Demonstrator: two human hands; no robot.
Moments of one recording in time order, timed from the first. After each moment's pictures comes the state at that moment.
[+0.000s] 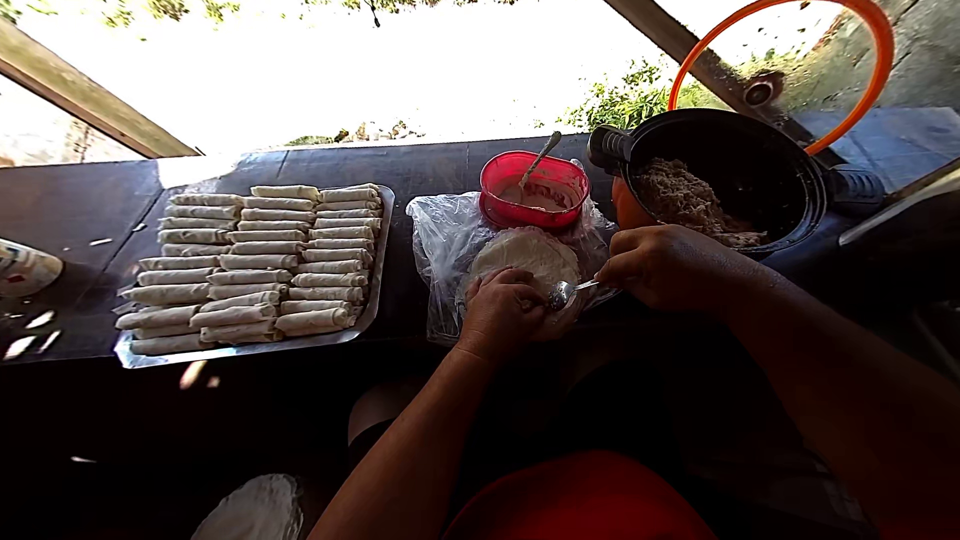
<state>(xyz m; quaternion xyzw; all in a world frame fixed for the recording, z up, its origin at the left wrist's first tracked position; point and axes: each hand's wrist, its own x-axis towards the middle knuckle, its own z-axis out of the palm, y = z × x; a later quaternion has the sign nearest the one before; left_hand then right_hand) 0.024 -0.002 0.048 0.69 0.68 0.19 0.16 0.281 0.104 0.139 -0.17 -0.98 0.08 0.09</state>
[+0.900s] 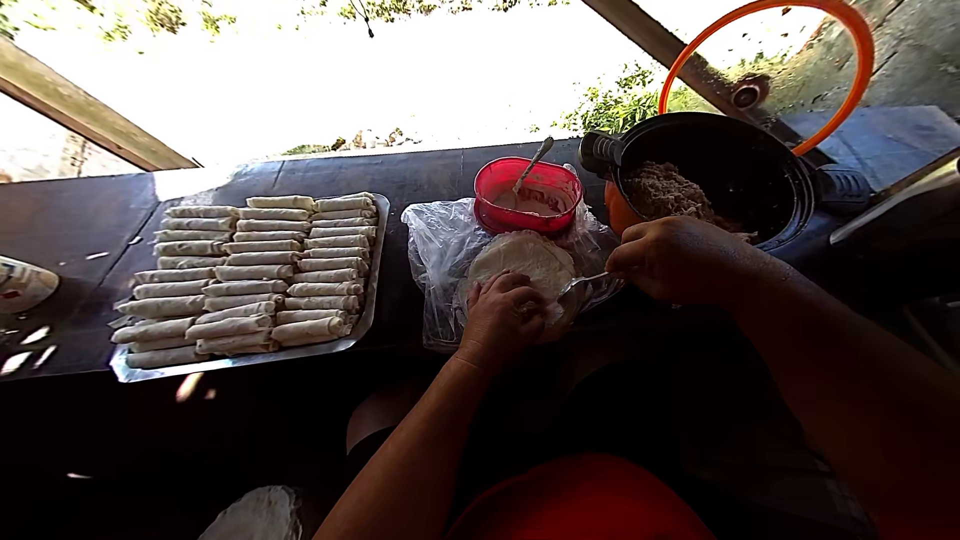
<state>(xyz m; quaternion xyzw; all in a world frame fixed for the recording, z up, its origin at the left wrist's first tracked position) 0.027 -0.004 0.039 0.69 0.67 0.22 0.17 0.289 0.106 0.156 -0.23 -0.97 0.05 0.05</state>
